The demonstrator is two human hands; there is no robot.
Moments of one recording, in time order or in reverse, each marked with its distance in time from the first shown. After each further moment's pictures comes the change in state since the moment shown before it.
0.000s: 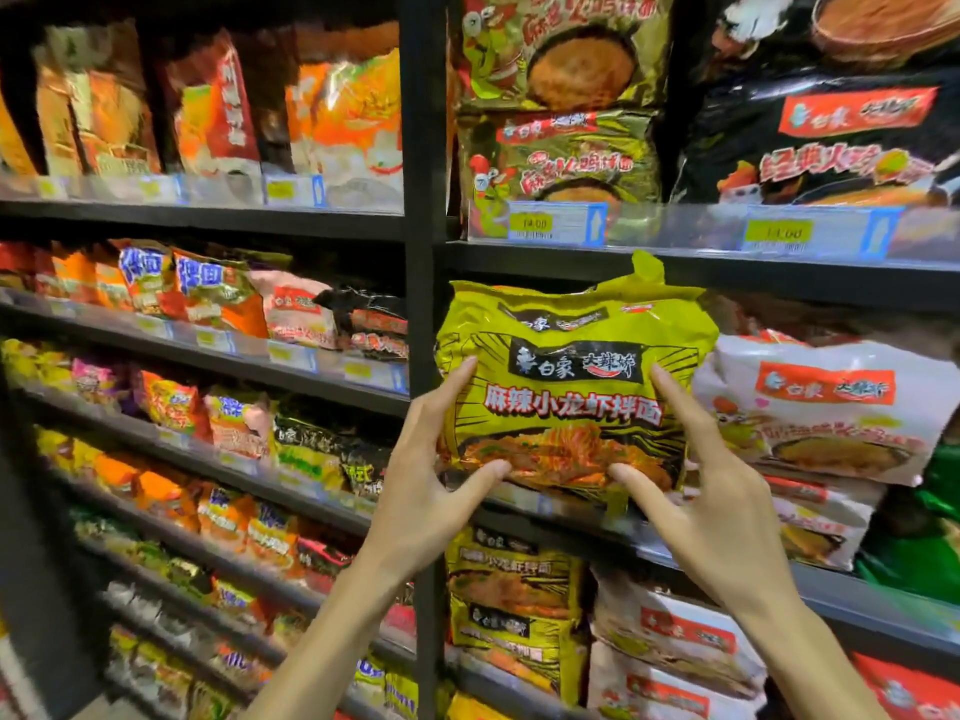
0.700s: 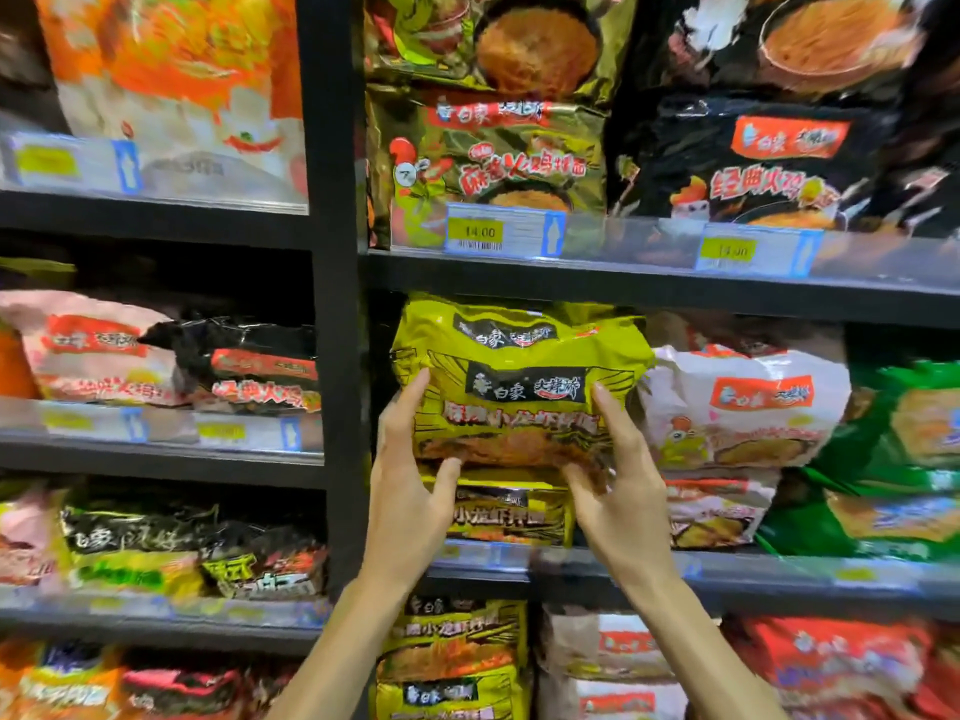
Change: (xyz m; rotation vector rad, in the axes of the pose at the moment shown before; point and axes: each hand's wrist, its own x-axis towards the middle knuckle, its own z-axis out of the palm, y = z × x) left_hand 0.069 -0.086 0.047 -0.137 0.036 0.088; right_hand 0.031 0.042 0.084 -0.234 0.305 0.048
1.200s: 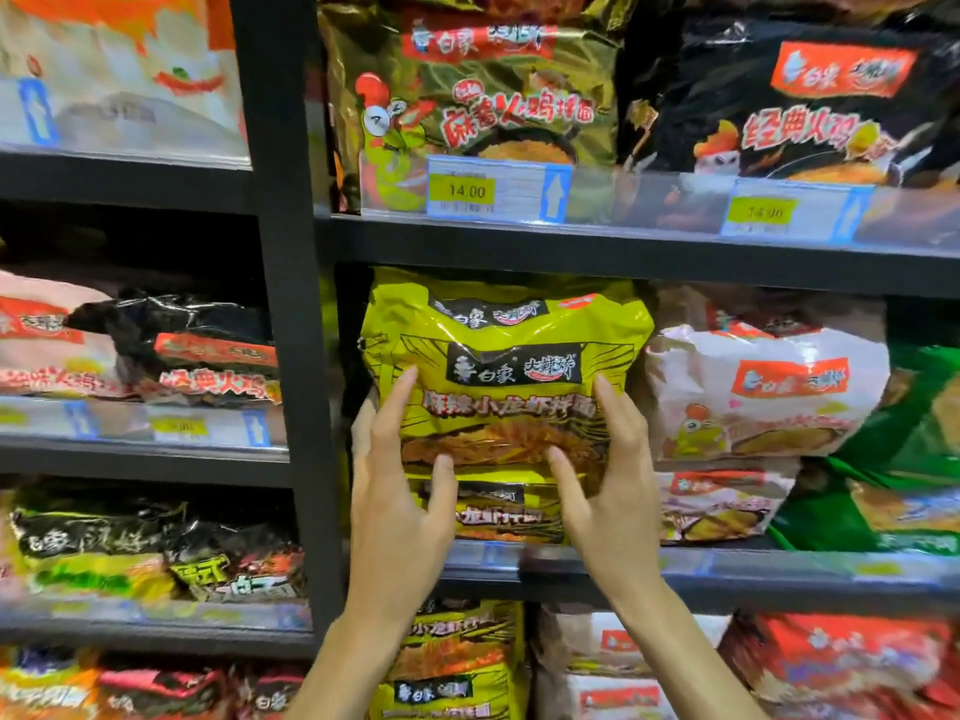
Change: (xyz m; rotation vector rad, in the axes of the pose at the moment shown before) left_hand -0.011 0.004 0.009 0.066 0.024 -0.060; right_hand -0.004 0.004 0.018 -0.033 0.029 0.050
